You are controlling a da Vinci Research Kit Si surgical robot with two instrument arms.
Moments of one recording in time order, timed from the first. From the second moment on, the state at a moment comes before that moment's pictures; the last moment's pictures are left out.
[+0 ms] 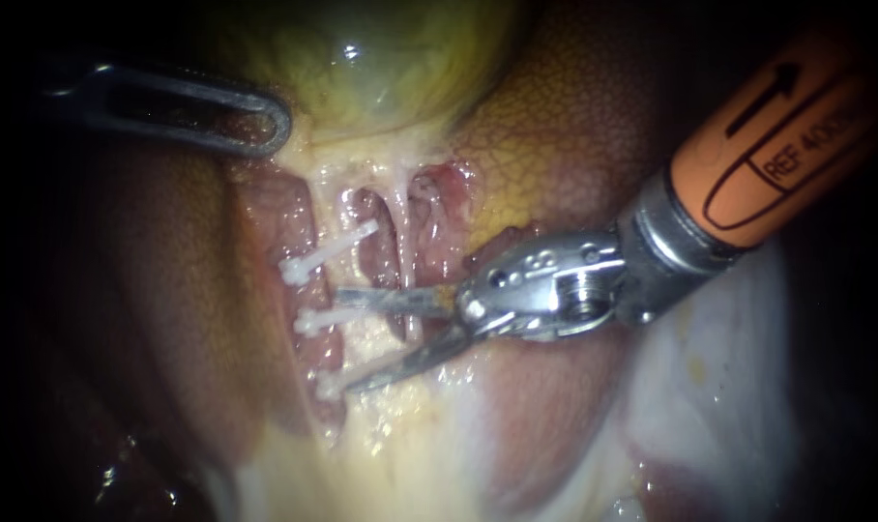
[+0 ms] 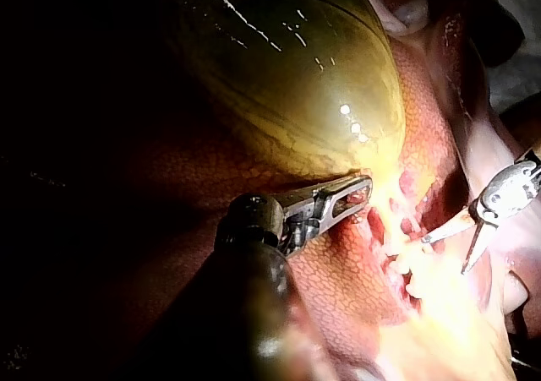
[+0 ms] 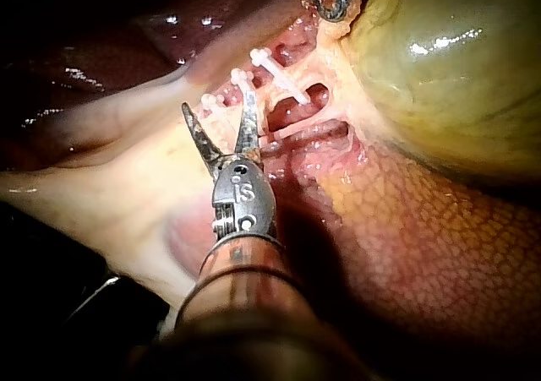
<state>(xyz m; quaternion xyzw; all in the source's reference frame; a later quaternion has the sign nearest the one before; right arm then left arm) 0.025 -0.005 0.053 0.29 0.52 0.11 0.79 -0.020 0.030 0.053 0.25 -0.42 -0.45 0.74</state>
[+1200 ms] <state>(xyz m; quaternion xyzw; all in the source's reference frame) 0.028 -0.003 0.061 0.40 0.55 0.14 0.72 -0.020 0.030 0.053 0.25 -0.42 -0.45 0.74</state>
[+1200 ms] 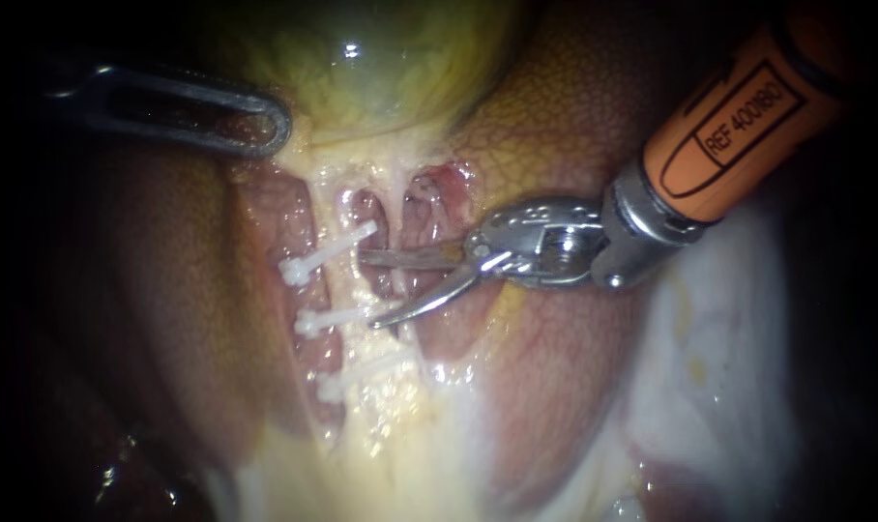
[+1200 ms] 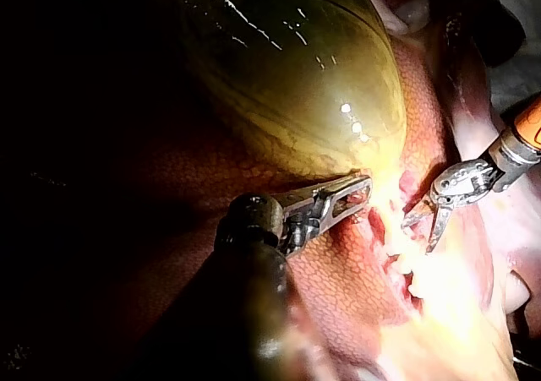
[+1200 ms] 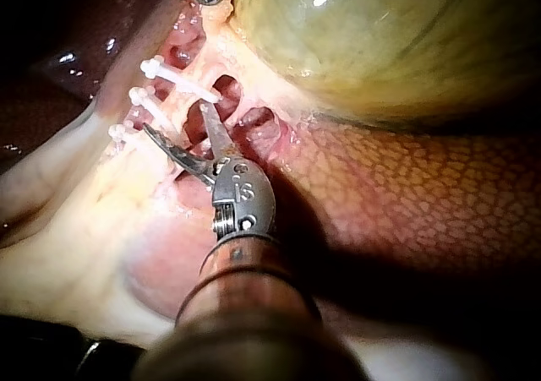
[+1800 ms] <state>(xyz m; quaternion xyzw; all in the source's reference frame) 0.033 -0.004 0.061 0.46 0.60 0.10 0.65 -0.020 0.030 0.053 0.25 -0.42 -0.45 0.74</state>
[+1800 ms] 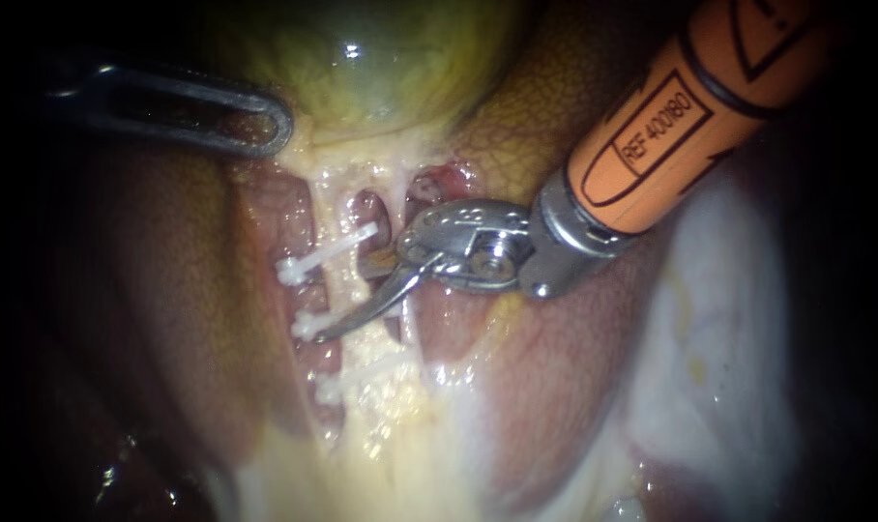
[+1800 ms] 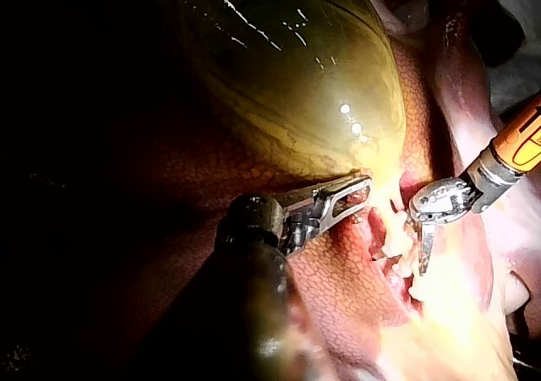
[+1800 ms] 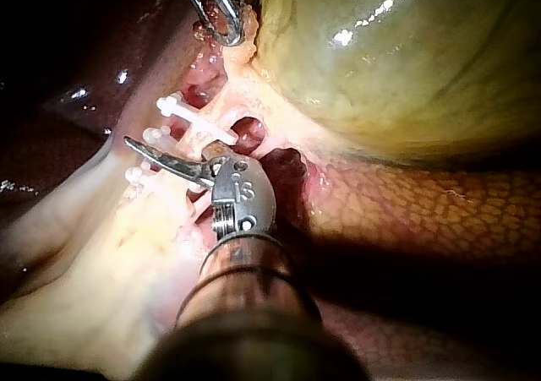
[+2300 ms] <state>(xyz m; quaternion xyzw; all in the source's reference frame) 0.034 -0.005 0.058 0.47 0.62 0.13 0.61 -0.020 0.030 0.053 0.25 -0.42 -0.45 0.74</state>
